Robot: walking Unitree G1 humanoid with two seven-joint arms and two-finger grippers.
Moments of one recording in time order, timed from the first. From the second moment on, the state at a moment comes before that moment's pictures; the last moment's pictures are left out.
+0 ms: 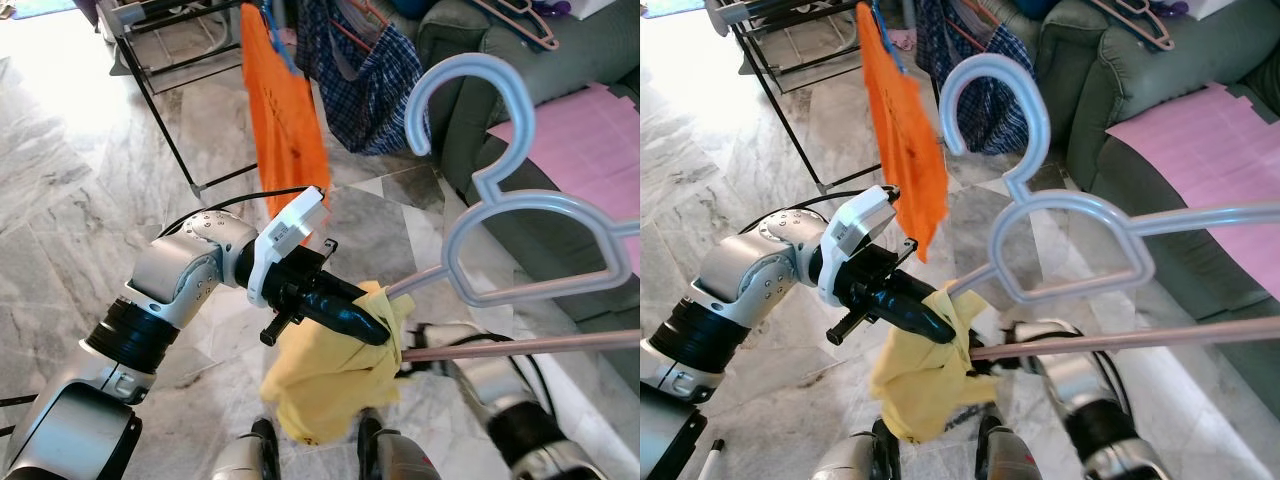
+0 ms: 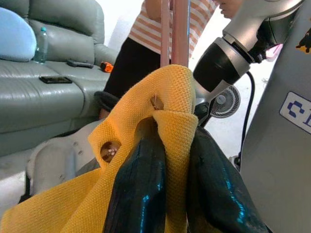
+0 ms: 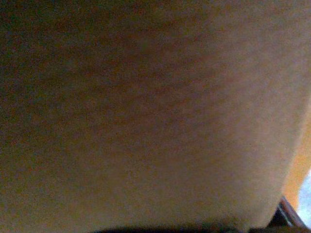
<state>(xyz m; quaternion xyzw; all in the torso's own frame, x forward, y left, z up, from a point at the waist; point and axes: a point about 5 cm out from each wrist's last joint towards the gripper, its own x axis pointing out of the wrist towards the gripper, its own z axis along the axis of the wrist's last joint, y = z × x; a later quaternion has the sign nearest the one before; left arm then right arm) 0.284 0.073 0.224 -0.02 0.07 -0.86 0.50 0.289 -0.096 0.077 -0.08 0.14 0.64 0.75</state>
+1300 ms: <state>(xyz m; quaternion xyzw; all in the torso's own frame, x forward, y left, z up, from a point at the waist) 0.305 0.101 0.191 -0.03 0.11 -0.80 0.59 0.304 -0.198 0.060 -0.13 0.11 0.35 0.92</state>
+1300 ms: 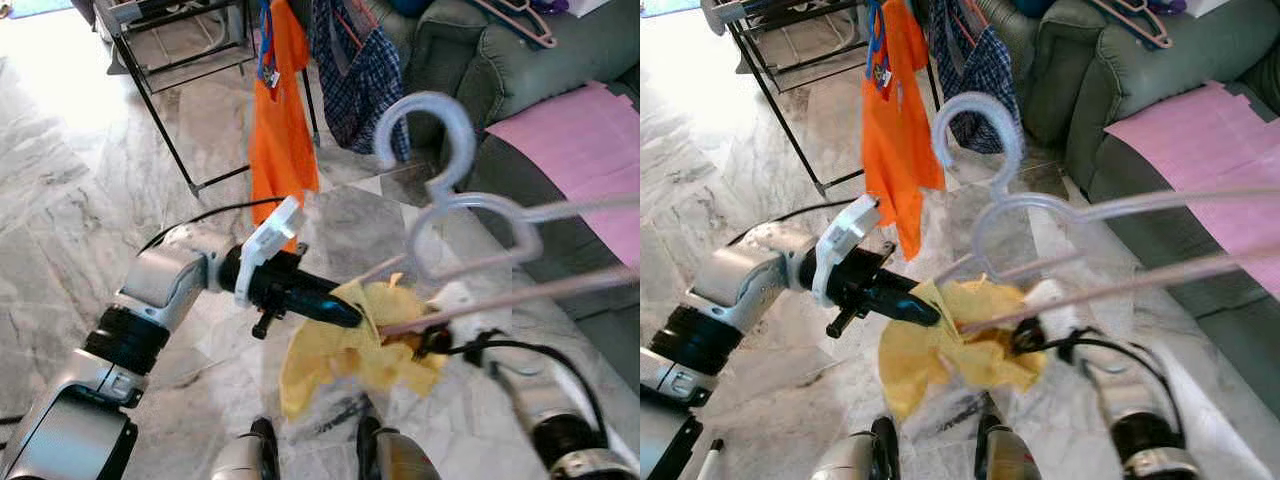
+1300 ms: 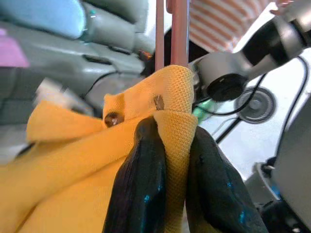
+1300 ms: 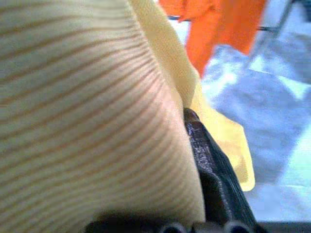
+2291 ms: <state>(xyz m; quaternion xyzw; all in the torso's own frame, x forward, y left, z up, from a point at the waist) 0.328 0.116 0.129 0.05 -0.06 -0.54 0.84 0.342 -0.219 0.155 -0.18 0.00 0.23 0.95</state>
